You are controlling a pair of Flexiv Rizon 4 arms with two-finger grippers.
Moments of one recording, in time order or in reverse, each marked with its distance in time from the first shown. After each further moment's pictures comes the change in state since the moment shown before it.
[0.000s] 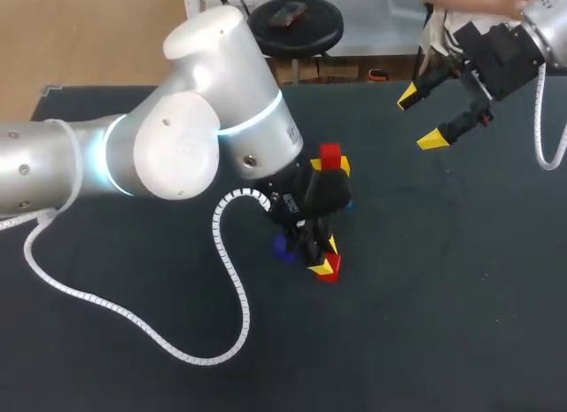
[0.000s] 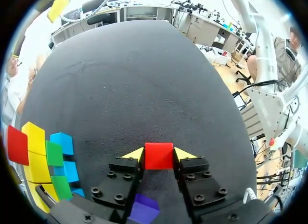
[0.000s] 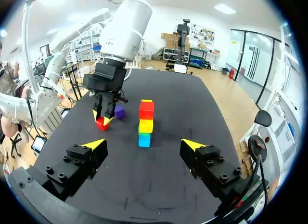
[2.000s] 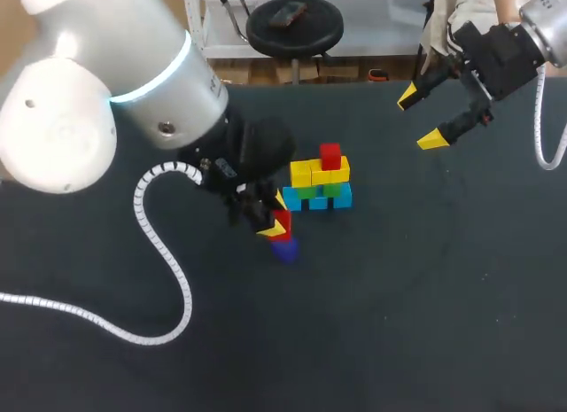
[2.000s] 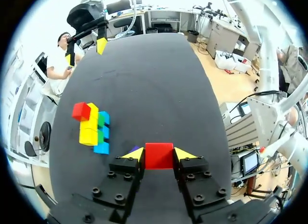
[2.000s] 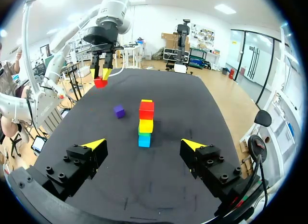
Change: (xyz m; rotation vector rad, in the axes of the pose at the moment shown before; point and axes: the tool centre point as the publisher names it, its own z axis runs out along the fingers) left arm 0.008 -0.046 -0.126 -0.228 0.000 -0.110; right arm 0.000 0.000 0.000 0.000 0.000 0.000
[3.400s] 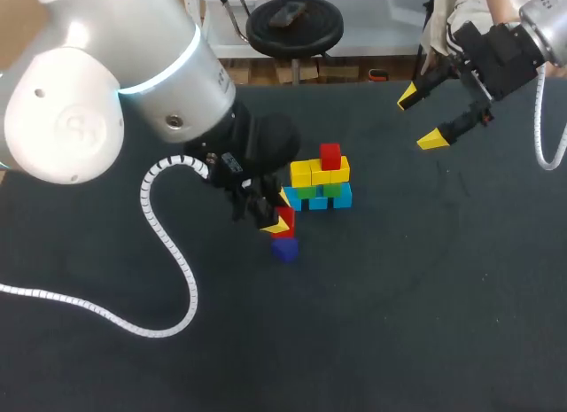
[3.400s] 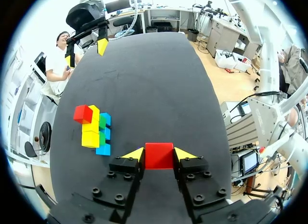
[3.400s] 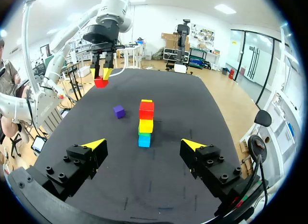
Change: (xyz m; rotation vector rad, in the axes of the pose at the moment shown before) left arm -0.003 0.003 0.001 0.007 0.012 0.000; right arm 0.000 0.000 0.000 0.000 0.000 0.000
